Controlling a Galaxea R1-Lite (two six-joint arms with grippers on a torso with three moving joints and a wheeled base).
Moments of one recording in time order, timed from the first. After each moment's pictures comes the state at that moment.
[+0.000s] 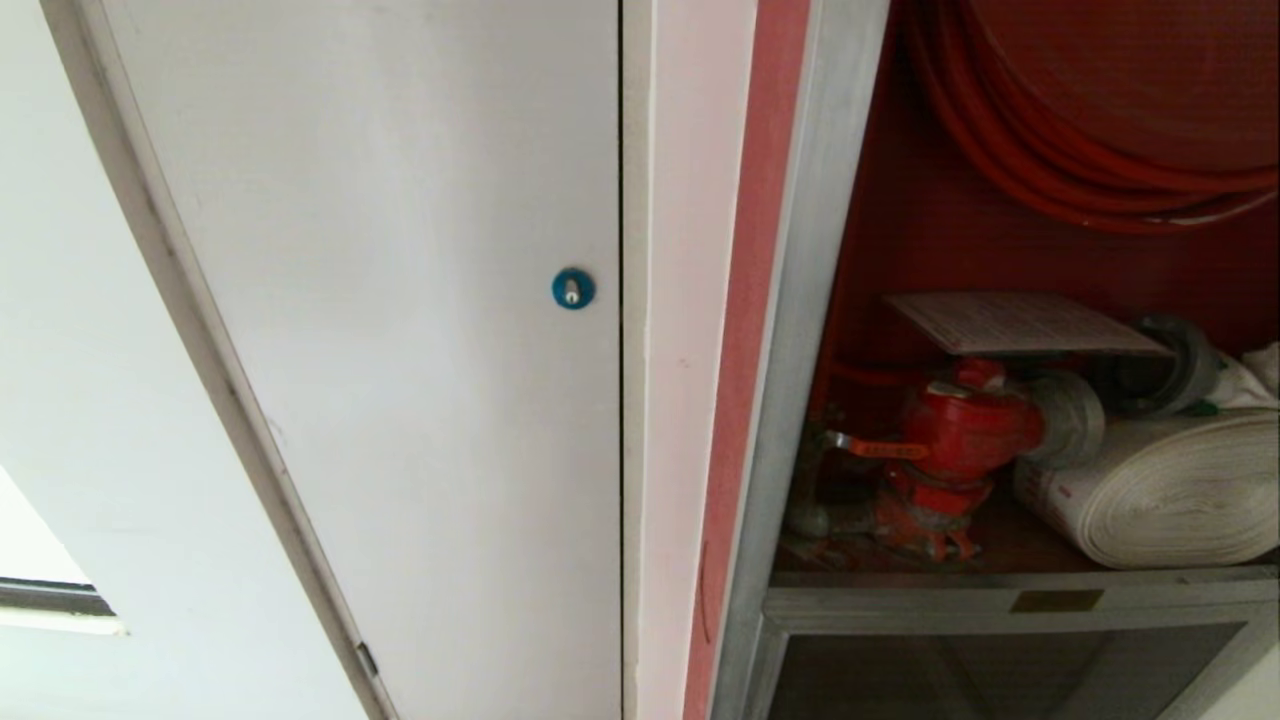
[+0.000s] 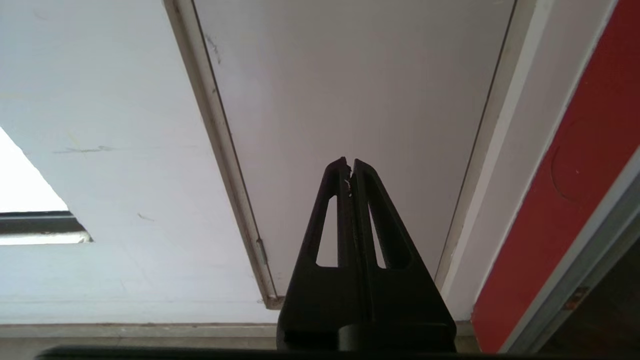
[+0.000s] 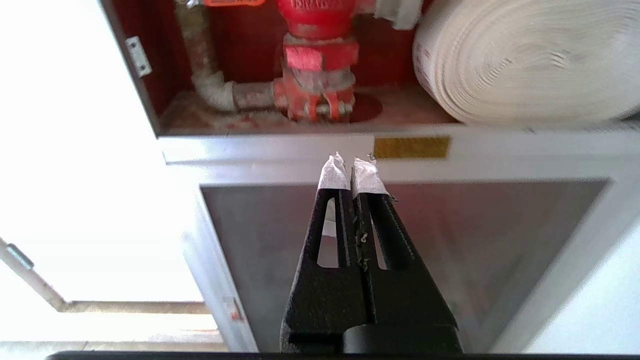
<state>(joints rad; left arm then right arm) 0.01 0.00 0.00 -0.01 -0.03 0.04 -0.01 0.00 0.00 0.00 -0.01 0.05</state>
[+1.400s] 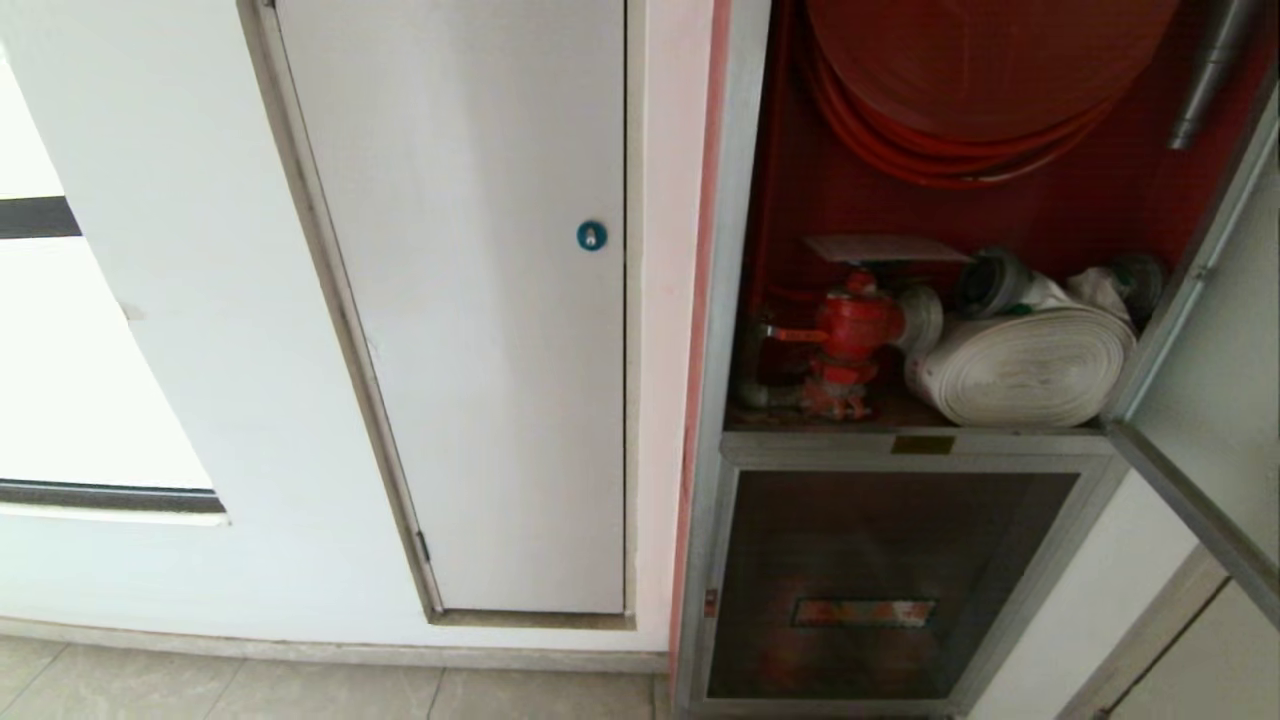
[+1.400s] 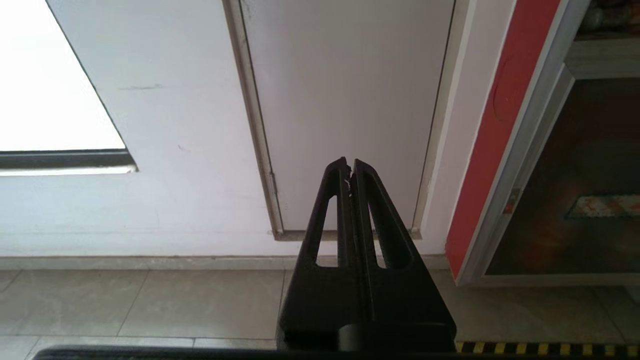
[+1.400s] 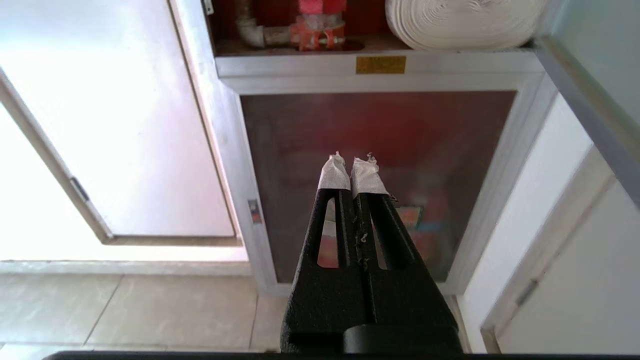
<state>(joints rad) 0.01 0.00 0.00 -0.01 -0.03 0.03 -0.01 0.00 0.00 0.00 -0.01 0.05</state>
